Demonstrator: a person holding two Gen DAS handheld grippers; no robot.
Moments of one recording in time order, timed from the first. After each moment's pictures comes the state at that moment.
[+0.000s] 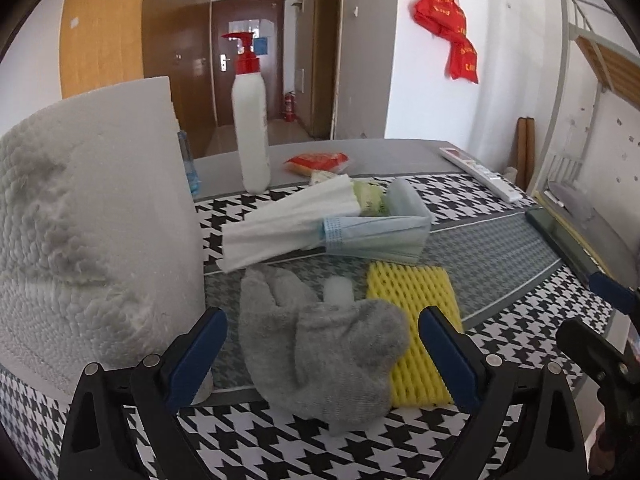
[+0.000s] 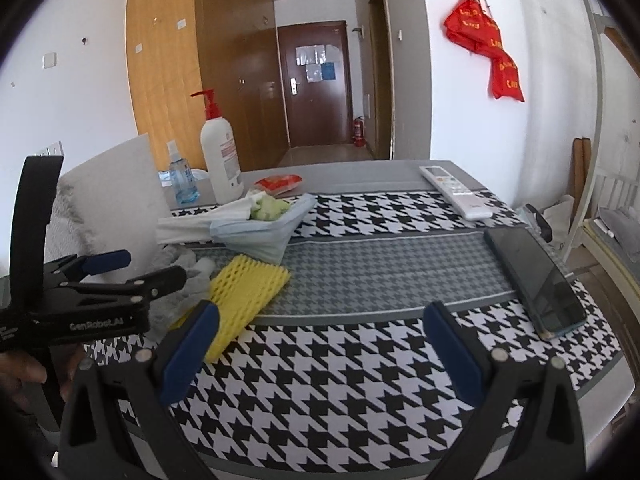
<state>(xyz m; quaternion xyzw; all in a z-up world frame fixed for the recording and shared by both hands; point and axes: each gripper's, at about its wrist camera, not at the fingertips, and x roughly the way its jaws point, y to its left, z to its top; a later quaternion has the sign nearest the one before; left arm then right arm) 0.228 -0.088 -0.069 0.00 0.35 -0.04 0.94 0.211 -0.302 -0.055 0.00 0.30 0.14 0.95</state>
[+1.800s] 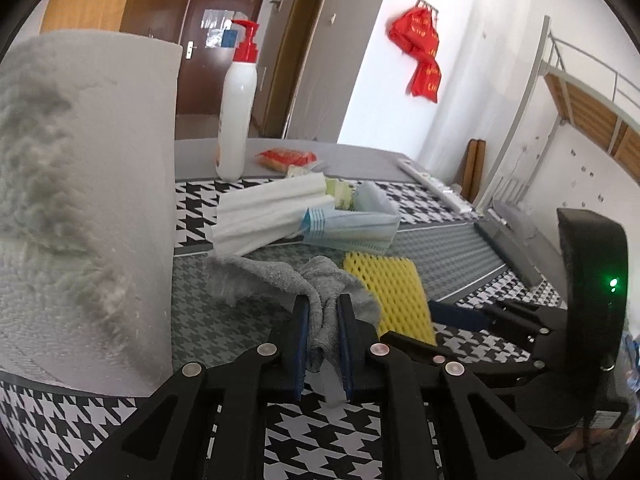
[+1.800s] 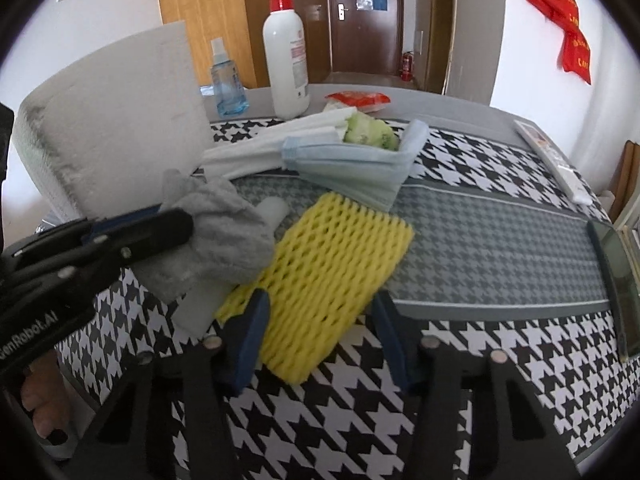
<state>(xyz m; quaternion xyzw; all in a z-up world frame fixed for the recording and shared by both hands) 0.215 -0.049 -0.071 -0.08 0.34 -0.16 0.92 0.254 -0.214 -0.093 -0.07 0.42 0.20 0.88</state>
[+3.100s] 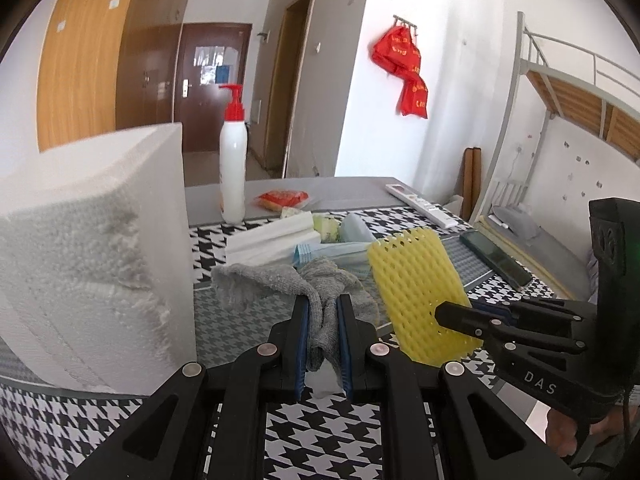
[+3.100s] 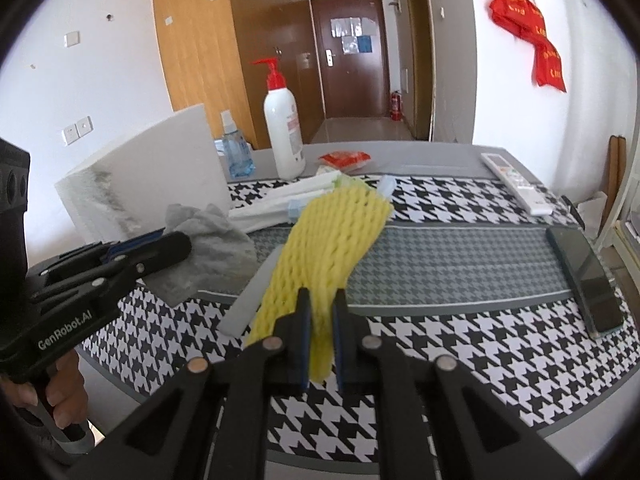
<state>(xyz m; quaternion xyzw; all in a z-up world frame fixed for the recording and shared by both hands) 0.179 -0.057 -0.035 -0.03 0.28 -0.15 0.95 0.209 -0.244 -0.048 -0.02 0.34 0.19 0.92</state>
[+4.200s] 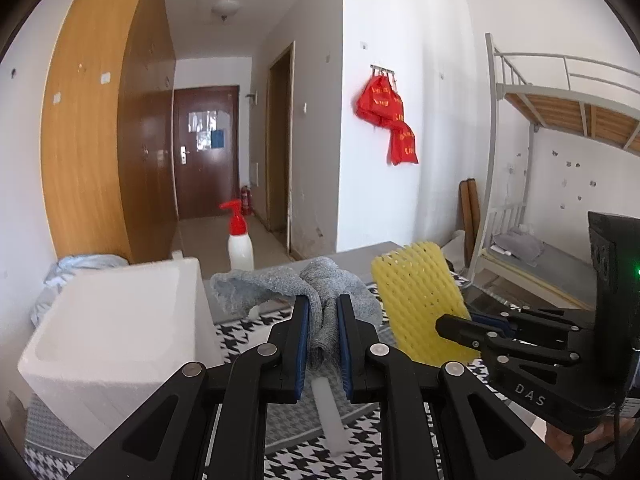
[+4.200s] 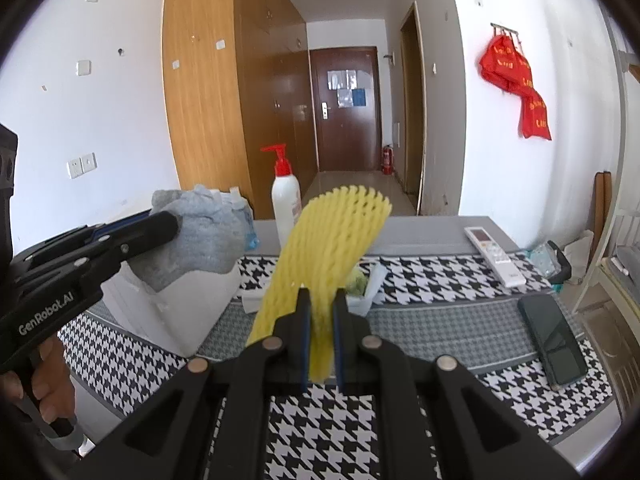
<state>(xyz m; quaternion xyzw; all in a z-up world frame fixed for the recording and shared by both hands) 0.167 -0.056 0.027 0.01 0.18 -0.14 0.97 0.200 -0.242 0.015 -0.01 0.24 0.18 0.95</state>
